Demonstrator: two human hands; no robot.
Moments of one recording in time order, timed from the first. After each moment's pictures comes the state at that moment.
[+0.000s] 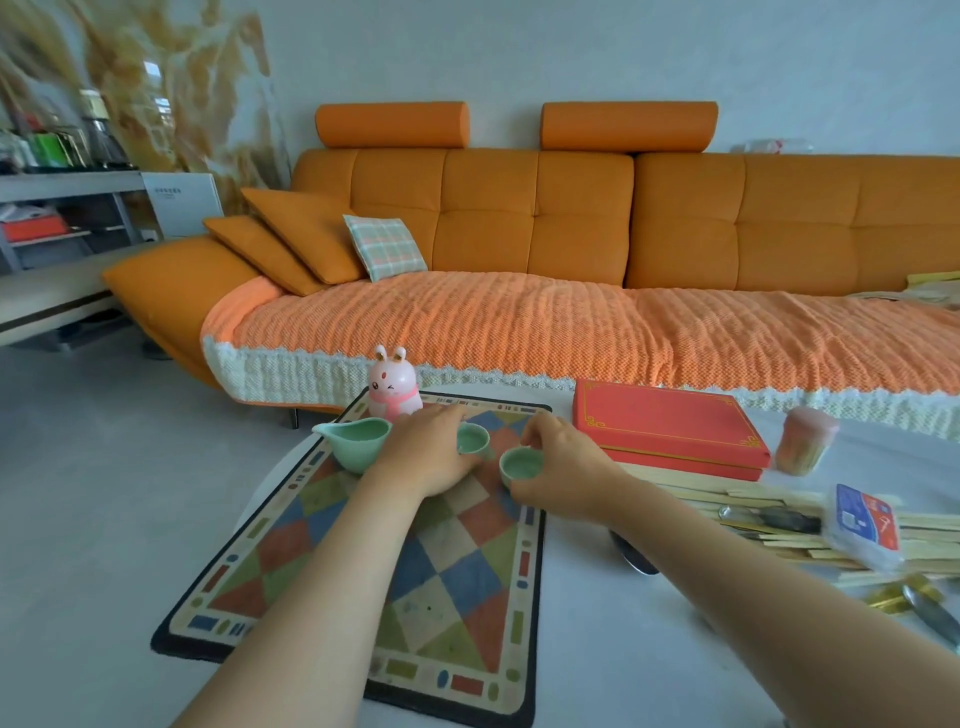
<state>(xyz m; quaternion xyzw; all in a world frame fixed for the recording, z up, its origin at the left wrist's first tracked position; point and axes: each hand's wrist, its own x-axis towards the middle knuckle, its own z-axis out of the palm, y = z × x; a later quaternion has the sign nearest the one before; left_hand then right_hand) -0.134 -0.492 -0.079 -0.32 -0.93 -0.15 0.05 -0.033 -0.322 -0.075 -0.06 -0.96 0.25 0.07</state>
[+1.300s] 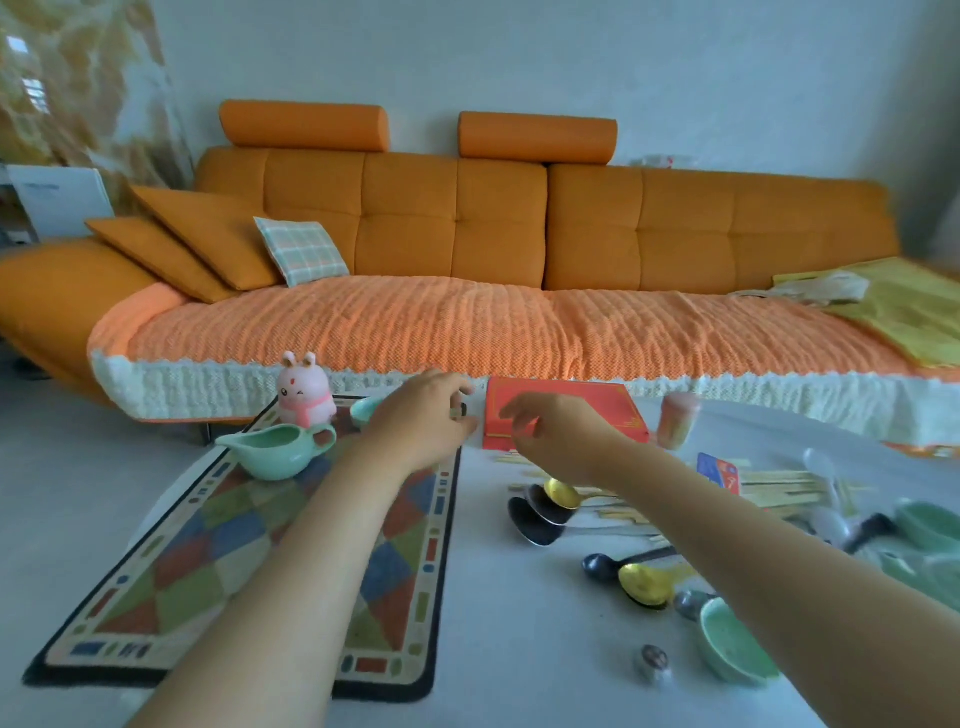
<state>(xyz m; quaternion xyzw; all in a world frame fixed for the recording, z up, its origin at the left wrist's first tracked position) -0.077 -0.425 -0.031 -0.39 -0.88 -0.26 0.06 0.032 -0.264 -0.028 -0.08 -0.97 0.22 0.10</state>
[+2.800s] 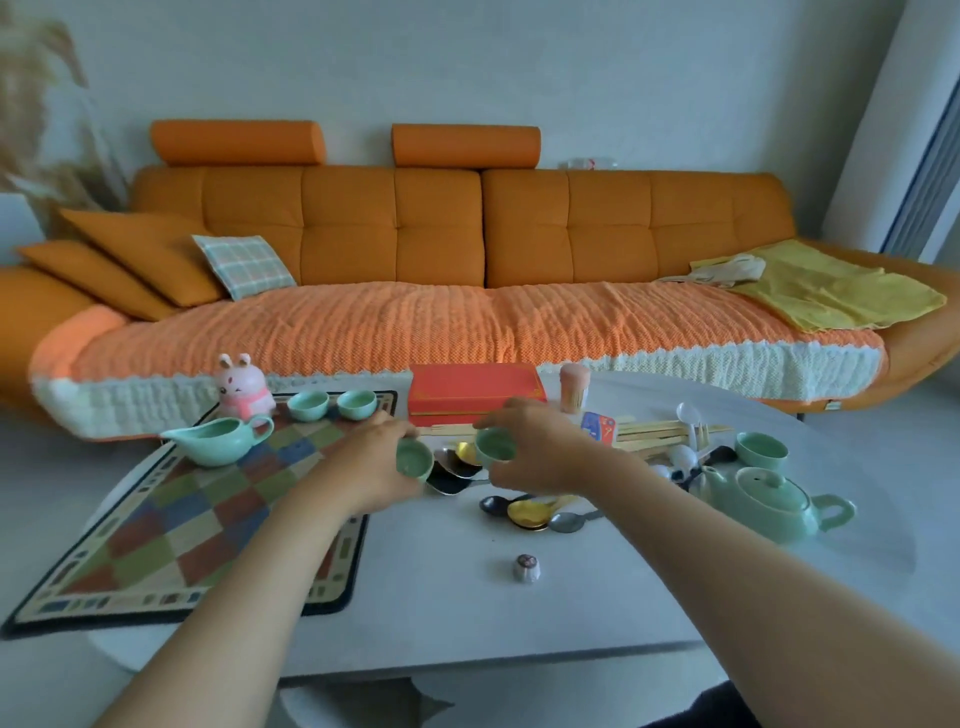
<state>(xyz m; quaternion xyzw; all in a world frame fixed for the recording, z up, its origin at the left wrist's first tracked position) 0.023 -0.436 -0.043 -0.39 -0.90 -0.19 -0.04 0.157 -0.250 -0.021 -0.07 -0.98 0.15 0.09</state>
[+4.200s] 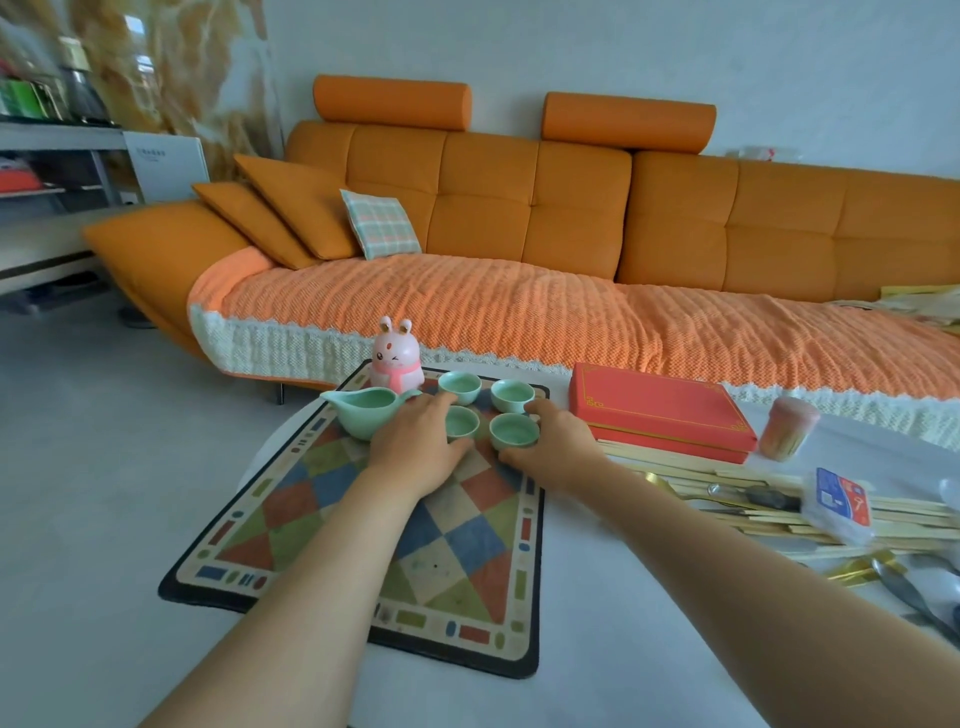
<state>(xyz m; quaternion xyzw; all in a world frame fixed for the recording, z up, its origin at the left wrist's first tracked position) -0.107 -0.514 -0.098 -0.27 -0.92 -0.25 0.09 -0.039 -0.341 -0.089 -0.16 -0.94 0.29 0.08</state>
